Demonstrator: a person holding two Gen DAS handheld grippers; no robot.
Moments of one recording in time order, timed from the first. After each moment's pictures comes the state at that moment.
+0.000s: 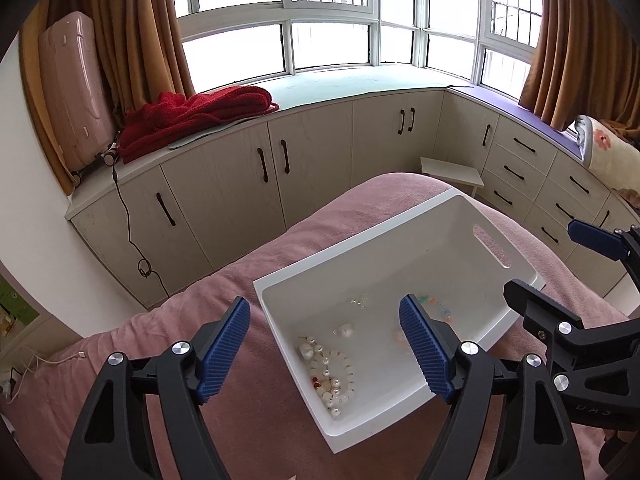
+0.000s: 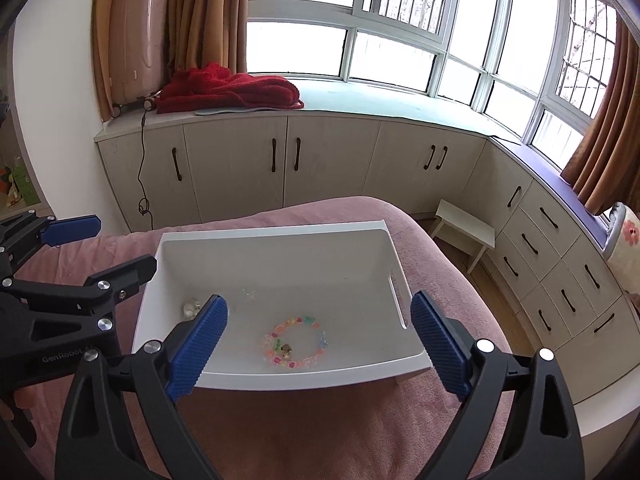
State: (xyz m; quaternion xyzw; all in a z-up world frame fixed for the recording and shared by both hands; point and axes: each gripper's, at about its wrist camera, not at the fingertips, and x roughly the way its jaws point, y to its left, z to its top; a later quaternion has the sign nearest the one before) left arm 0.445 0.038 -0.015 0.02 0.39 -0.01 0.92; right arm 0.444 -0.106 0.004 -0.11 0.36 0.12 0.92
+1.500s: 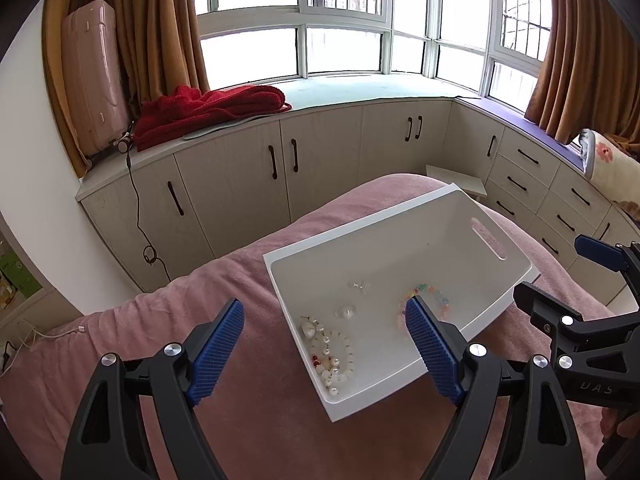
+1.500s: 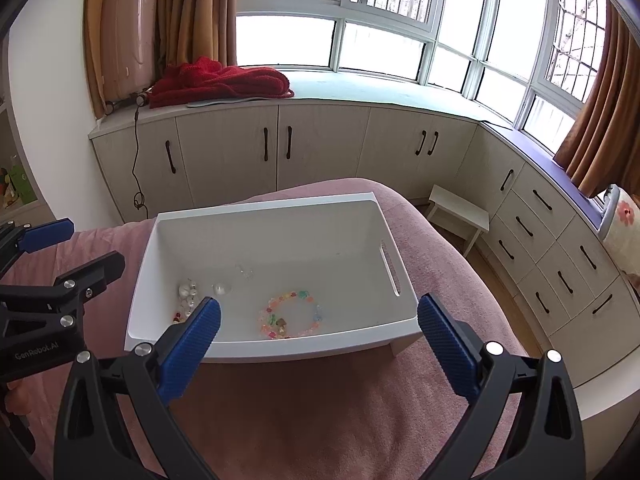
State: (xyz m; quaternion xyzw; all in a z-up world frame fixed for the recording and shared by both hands) left arm 0.411 0.046 -0.023 0.00 0.38 0.00 0.92; right arm 0.426 -0.119 -0.009 -0.10 0.37 0.10 0.92
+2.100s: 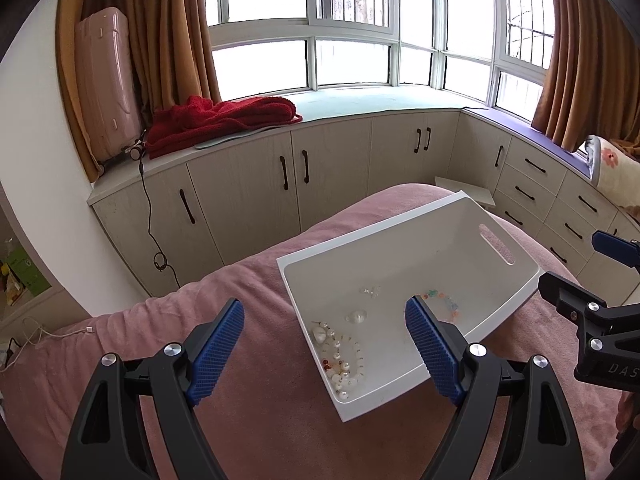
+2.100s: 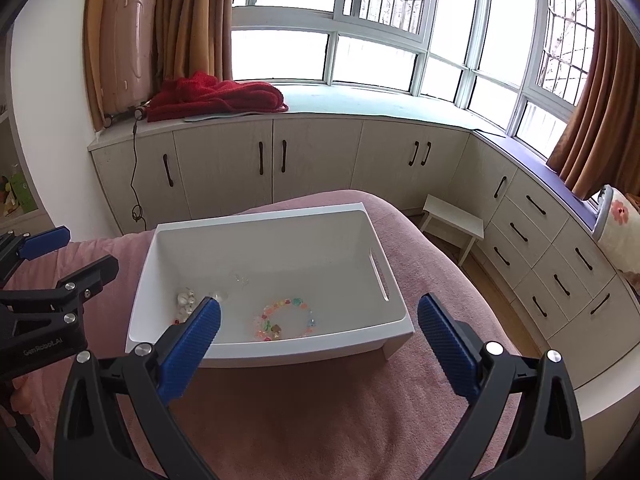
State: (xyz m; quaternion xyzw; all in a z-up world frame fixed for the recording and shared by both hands) left arm 0.399 0.048 -0.023 0.00 0.36 0.02 0.93; right arm 0.413 -0.128 0.000 -0.09 0.35 0.10 0.93
